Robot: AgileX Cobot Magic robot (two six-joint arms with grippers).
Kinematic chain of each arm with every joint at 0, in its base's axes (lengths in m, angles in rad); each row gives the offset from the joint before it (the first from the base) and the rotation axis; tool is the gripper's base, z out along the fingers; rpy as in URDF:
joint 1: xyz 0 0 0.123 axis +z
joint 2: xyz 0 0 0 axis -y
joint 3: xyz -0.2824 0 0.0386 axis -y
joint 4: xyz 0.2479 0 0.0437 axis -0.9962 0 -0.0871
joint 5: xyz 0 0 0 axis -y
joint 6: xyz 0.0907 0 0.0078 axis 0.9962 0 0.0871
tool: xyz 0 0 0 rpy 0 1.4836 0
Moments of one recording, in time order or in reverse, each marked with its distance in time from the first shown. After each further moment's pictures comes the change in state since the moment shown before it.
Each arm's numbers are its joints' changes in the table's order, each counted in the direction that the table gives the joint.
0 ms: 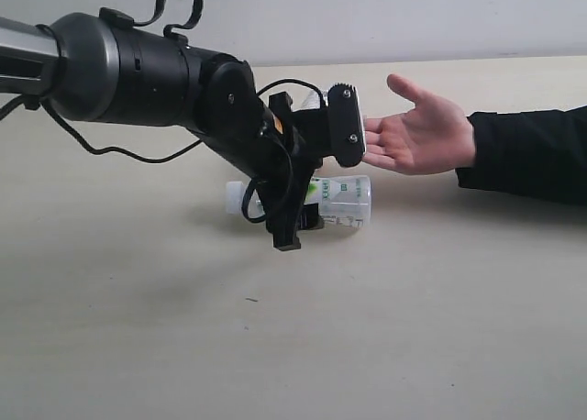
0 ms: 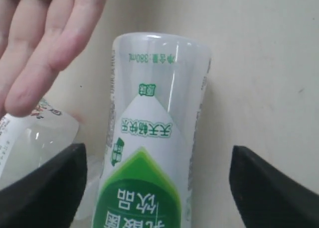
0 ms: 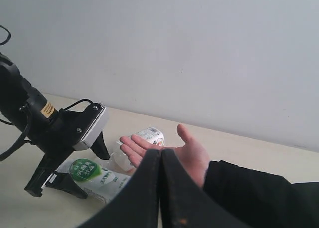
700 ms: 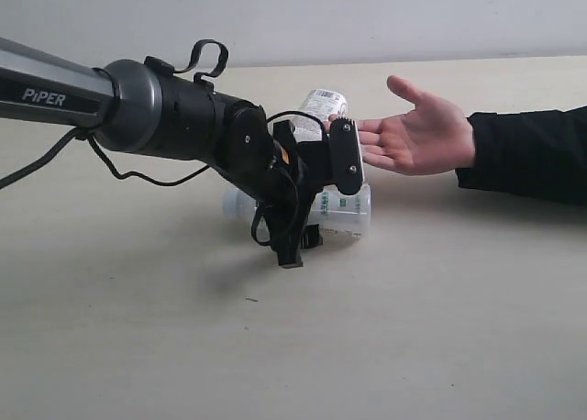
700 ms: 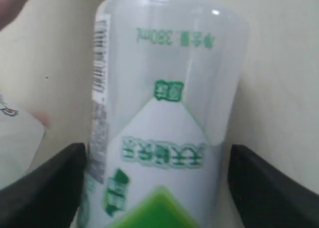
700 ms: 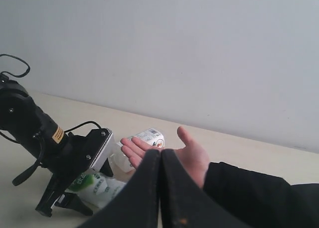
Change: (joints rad) left arm 0.000 -0.113 0.000 -0.014 0.096 0.000; right arm 0.000 0.000 0.000 0.000 0.005 0.000
